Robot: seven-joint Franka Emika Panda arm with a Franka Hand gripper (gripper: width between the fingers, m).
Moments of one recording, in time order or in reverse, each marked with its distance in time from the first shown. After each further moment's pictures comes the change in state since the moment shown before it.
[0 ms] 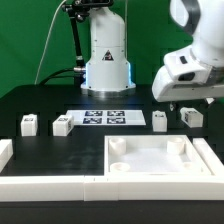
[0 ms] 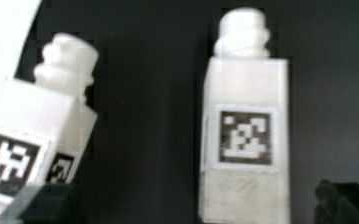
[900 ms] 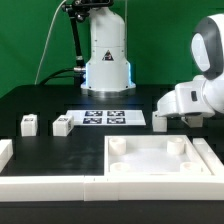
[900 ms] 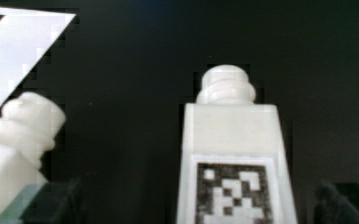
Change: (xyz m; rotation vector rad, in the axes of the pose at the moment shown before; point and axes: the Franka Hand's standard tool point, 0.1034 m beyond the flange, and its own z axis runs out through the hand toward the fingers) arm 0.002 -0.006 0.042 -0.031 -0.317 0.006
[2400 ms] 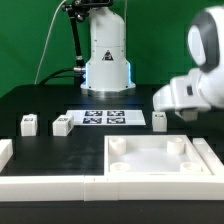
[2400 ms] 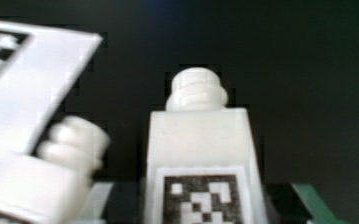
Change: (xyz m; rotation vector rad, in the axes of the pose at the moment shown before) arm -0.032 0.019 -0.033 0.002 -0.007 -0.035
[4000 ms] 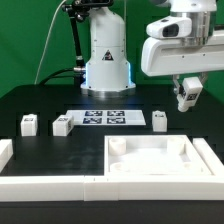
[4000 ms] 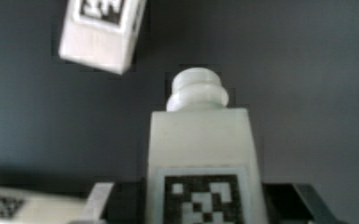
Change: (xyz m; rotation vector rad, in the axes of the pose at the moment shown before) arm -0.002 0.033 -0.078 0.024 1.125 -0.052
